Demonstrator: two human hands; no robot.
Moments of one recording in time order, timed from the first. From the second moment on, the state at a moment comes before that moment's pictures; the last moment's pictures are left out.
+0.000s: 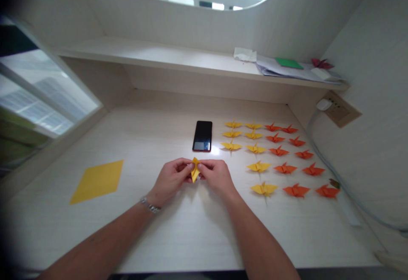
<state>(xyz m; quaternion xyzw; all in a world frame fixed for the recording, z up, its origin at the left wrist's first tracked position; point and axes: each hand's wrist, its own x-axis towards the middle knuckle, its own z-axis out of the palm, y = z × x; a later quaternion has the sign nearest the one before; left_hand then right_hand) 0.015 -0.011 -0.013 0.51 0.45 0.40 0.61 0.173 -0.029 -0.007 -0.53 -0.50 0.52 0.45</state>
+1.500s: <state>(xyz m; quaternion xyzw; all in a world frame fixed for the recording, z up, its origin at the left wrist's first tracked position) 0.017 -0.014 -0.007 0.50 0.45 0.34 0.66 0.174 -0.026 -0.010 -0.55 -0.54 0.44 0.46</state>
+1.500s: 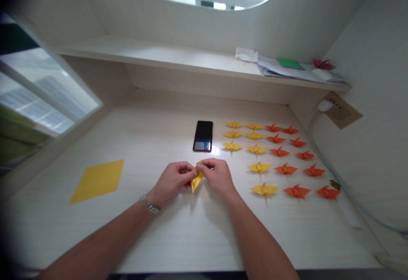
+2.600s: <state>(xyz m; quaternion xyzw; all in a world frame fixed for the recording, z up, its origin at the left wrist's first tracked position) 0.016 -0.017 -0.006 0.51 0.42 0.32 0.67 0.178 -0.026 -0.005 -0.53 -0.52 0.46 0.49</state>
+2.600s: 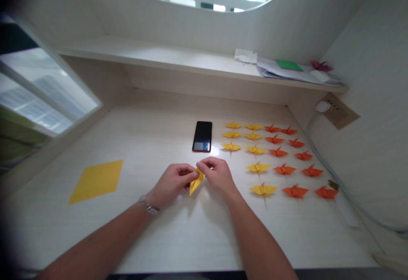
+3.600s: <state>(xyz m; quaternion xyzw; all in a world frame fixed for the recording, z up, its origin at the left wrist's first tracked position) 0.019 -0.016 -0.003 0.46 0.41 0.39 0.68 0.166 -0.027 -0.011 -0.51 -0.45 0.48 0.55</state>
